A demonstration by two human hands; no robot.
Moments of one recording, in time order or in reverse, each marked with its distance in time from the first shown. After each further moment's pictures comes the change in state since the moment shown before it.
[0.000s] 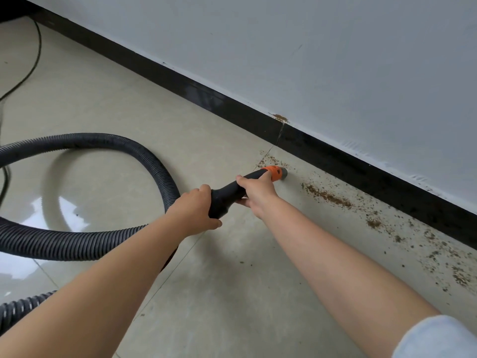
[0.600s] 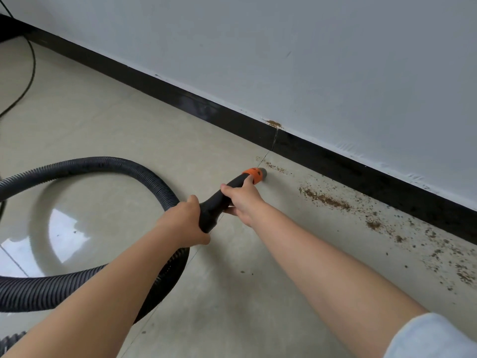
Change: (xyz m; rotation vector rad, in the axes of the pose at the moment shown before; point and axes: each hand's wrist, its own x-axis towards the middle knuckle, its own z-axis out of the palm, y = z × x) left_hand -0.003 -0.008 -0.003 0.025 -0.043 -0.099; right_hand 0.000 0.003 0.017 -0.062 -0.147 0.028
